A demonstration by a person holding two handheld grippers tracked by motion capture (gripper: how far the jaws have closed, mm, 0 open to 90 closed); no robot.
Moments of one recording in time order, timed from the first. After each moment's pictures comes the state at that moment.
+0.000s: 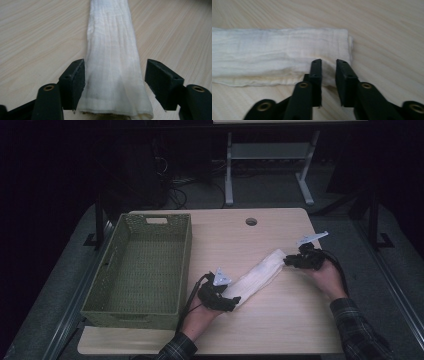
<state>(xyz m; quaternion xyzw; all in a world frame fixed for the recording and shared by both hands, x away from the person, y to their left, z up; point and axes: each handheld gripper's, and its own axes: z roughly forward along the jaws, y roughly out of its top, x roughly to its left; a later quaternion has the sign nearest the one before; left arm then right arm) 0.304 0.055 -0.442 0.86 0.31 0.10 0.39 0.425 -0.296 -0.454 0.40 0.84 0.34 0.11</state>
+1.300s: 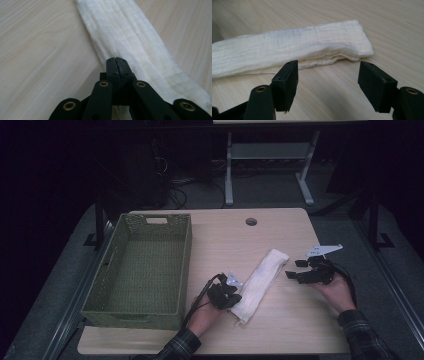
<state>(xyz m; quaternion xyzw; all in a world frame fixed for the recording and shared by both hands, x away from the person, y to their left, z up) 0.309 0.027 -0.458 0.91 0.25 0.05 0.33 0.372 -0.300 -0.444 0.38 0.83 0.38 0.12</state>
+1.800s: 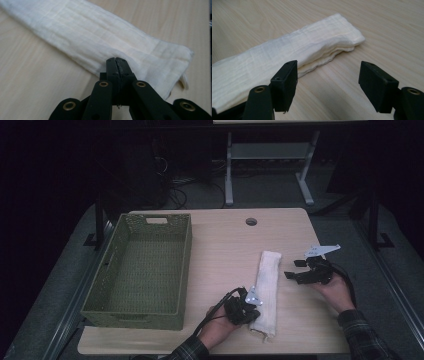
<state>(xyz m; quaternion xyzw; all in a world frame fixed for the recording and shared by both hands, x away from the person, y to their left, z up) 0.270 -0.016 -0.459 0.92 0.16 0.02 0.35 0.373 -0.296 -0.446 0.37 0.84 0.38 0.12</state>
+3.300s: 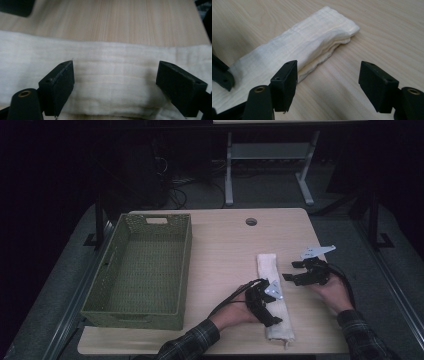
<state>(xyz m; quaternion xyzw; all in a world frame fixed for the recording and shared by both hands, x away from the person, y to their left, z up) 0.310 -0.068 -0.471 0.93 0.04 0.00 0.36 0.374 -0.290 -0.450 0.36 0.85 0.37 0.12</state>
